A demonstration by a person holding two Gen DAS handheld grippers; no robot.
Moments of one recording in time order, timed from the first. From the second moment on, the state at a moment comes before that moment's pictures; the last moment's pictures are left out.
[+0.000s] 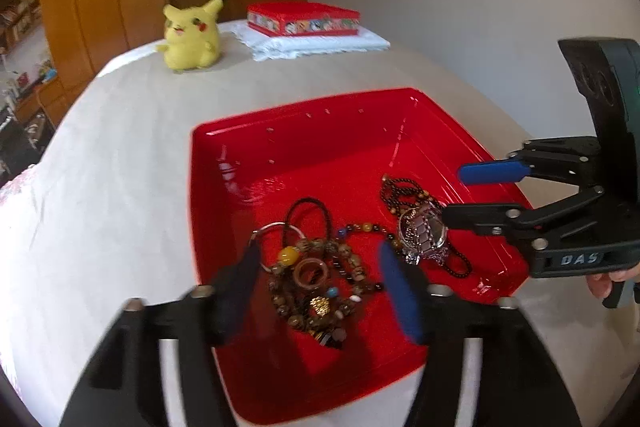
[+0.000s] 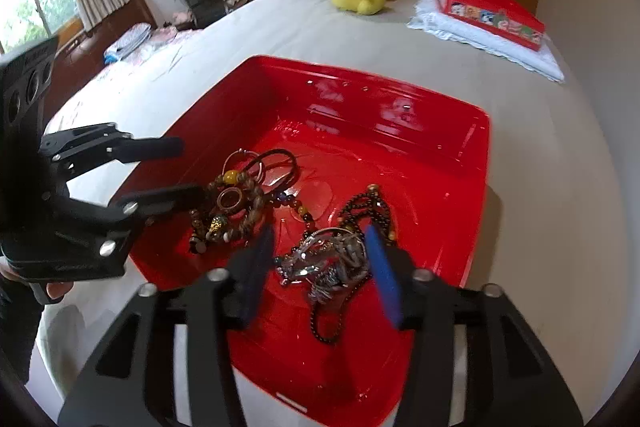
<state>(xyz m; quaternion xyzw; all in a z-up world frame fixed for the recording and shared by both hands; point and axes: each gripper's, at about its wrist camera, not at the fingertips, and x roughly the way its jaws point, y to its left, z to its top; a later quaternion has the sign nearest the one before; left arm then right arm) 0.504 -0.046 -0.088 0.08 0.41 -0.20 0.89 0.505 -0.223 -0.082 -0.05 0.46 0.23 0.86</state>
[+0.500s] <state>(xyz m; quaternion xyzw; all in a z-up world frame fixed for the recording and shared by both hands) 0.408 -0.036 -0.040 0.10 0.35 -0.10 0.92 0.374 -0.239 -0.034 -0.02 0.37 0.24 0.90</state>
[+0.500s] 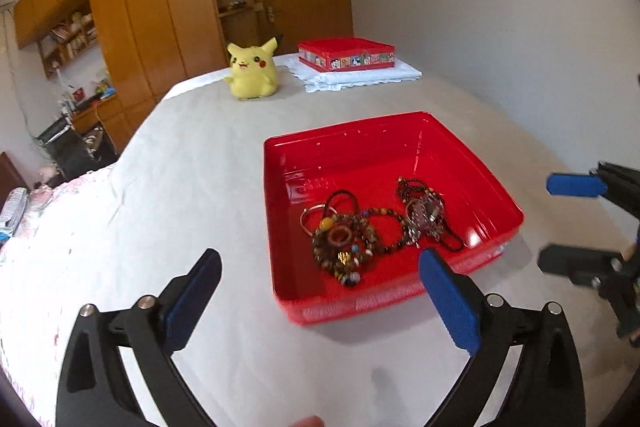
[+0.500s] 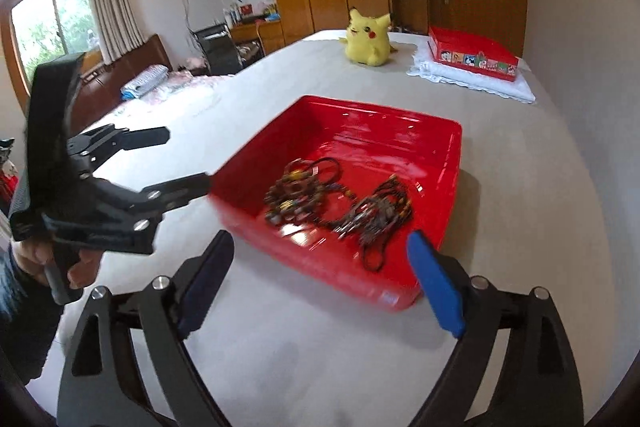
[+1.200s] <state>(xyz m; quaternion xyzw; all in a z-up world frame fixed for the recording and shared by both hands) 0.366 -0.021 -0.019 0.05 0.37 -0.10 0.92 0.352 -0.231 -0.023 0.00 0.41 0.17 0.90</state>
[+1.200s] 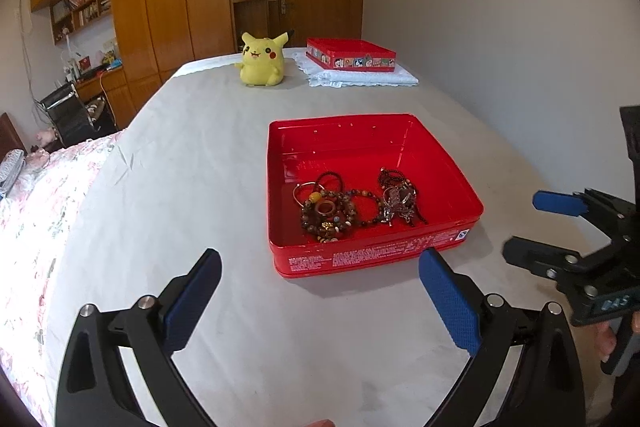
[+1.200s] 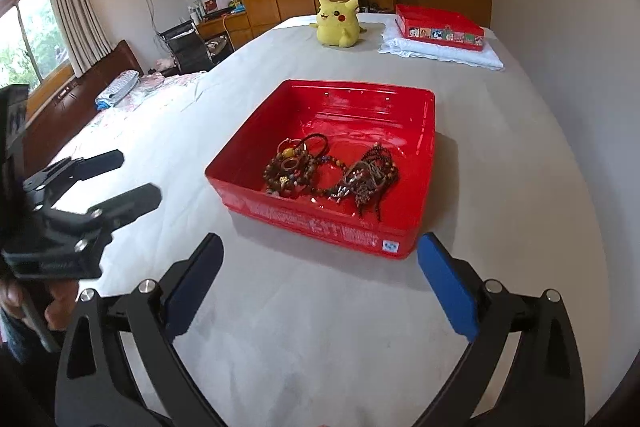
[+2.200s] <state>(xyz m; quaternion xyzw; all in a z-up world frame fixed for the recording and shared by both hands) 0.369 -0.011 -0.005 0.03 0.37 -0.09 0.92 0.361 -0.226 -0.011 -0.01 0.41 0.16 0.90</state>
